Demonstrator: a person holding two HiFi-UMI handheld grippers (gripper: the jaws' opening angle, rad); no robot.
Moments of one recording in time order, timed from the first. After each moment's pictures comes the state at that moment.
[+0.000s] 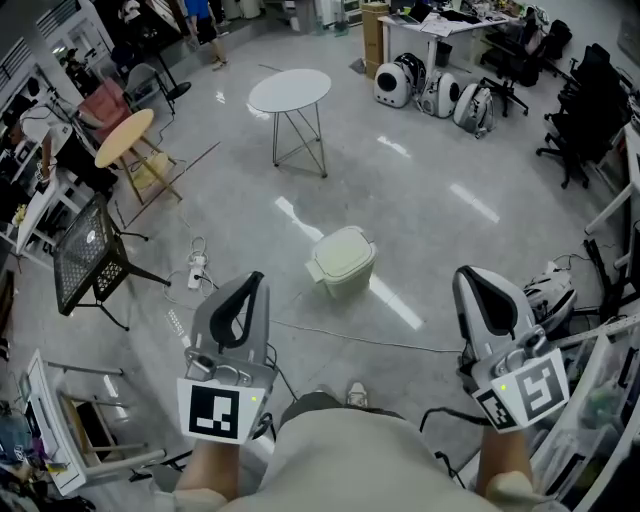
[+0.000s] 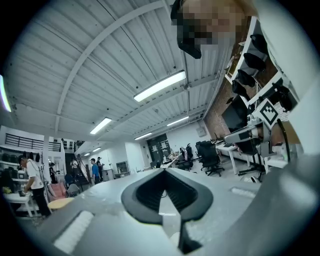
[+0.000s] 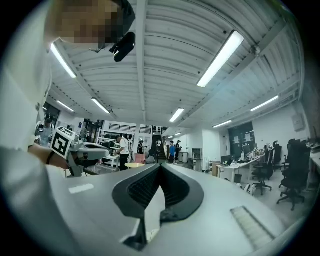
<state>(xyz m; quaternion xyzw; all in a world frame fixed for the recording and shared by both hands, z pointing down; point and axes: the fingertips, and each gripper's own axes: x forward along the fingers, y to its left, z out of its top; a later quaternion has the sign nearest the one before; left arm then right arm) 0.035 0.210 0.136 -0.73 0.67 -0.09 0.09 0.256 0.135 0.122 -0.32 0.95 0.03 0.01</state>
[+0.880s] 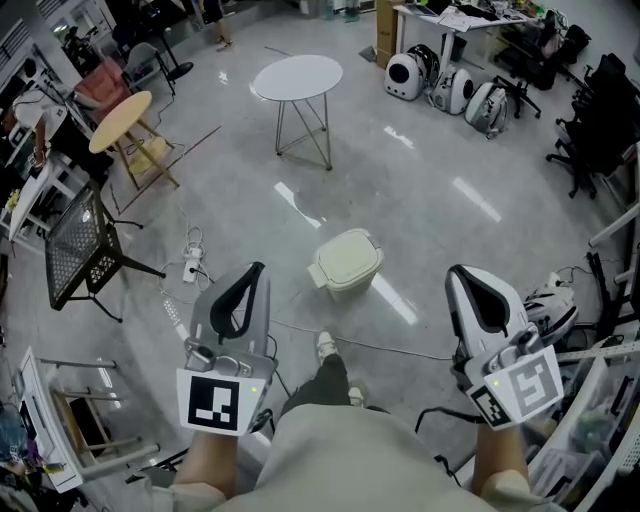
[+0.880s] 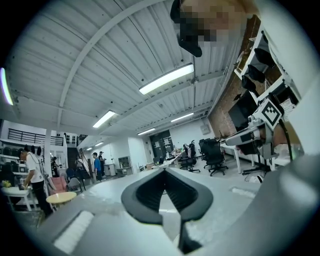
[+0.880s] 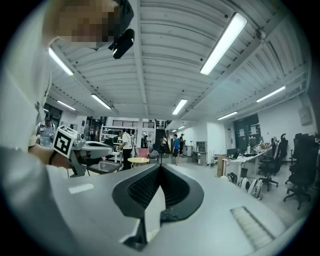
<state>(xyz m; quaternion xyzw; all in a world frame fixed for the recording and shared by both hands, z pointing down) -0.028 0.135 0.160 -0.72 0.69 -0.09 0.07 0.182 0.060 0.151 -0.29 0.96 0.01 -0.02</state>
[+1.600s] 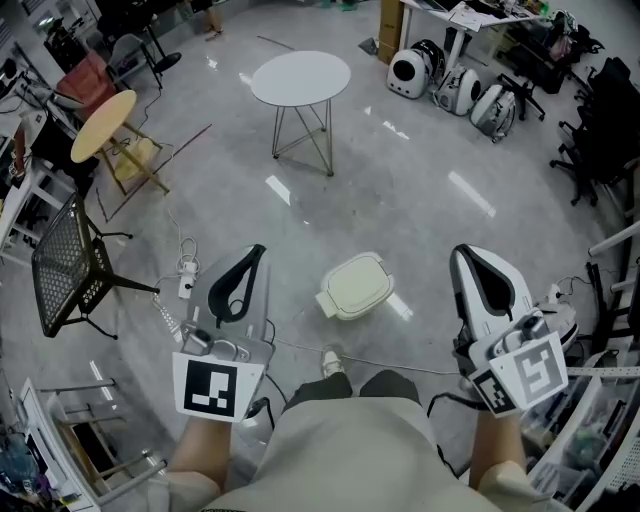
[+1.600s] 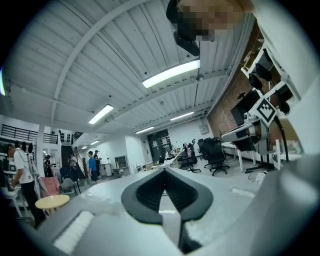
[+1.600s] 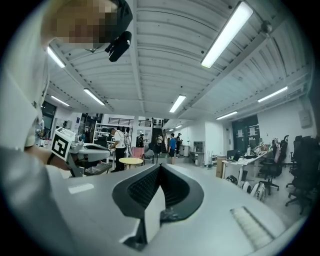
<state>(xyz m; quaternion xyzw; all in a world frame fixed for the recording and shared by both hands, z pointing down) -0.162 -0.013 0.164 -0.74 0.67 -0.10 0.06 0.047 -0.088 0.138 -0.31 0.95 0.01 -0.03</state>
